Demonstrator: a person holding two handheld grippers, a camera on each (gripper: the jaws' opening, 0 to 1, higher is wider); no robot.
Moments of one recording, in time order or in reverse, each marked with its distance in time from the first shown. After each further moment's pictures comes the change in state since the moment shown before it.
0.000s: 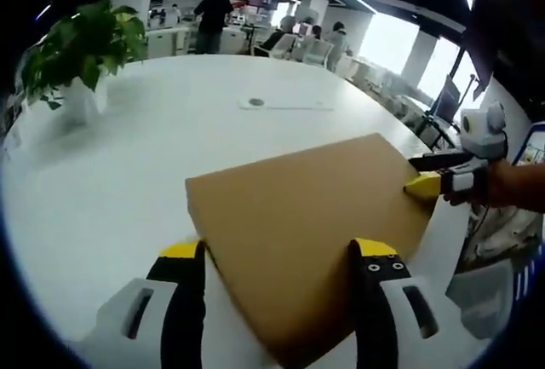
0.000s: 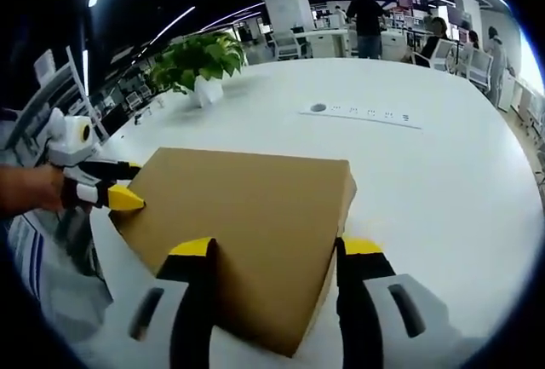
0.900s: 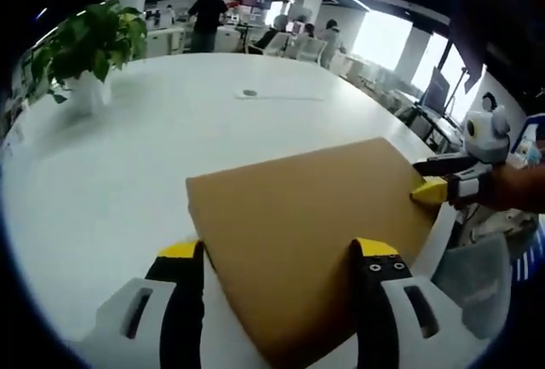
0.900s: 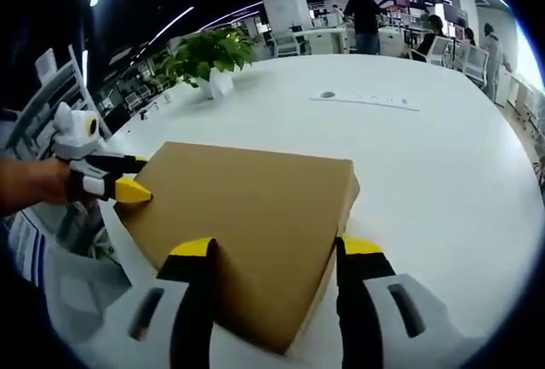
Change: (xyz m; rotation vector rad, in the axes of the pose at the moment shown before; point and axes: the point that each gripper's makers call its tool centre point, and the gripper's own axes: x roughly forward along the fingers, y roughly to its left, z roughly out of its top) left arm -0.038 -0.011 -0.041 0.021 0.005 -0.019; right arm -0.036 0.047 -0.048 0.018 0.000 -0.011
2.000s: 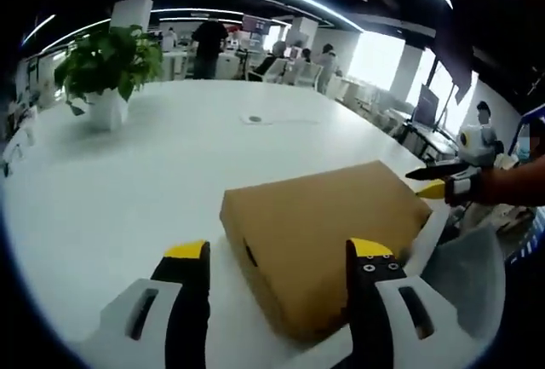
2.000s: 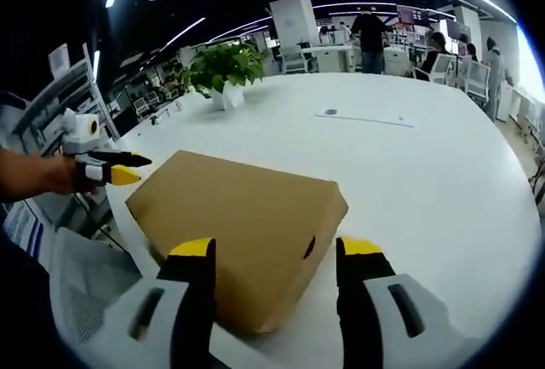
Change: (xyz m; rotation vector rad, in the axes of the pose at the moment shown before) left arm -0.066 0.007 -0.013 0.057 -0.131 -0.045; right arm -0.045 0.006 -0.005 -0.090 -0.077 0.037
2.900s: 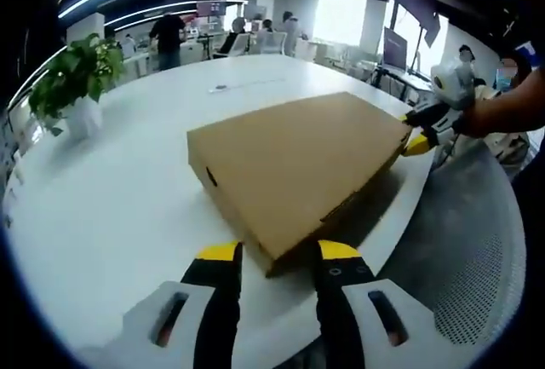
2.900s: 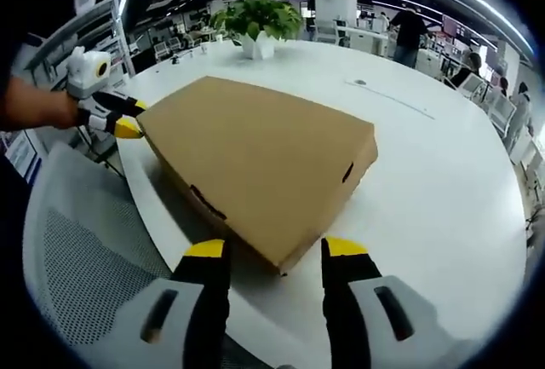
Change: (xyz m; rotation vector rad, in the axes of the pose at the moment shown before) left arm 0.001 -0.016 -0.062 0.190 0.162 -0.035; right arm 0.007 0.014 -0.068 -0.184 0.189 0.021
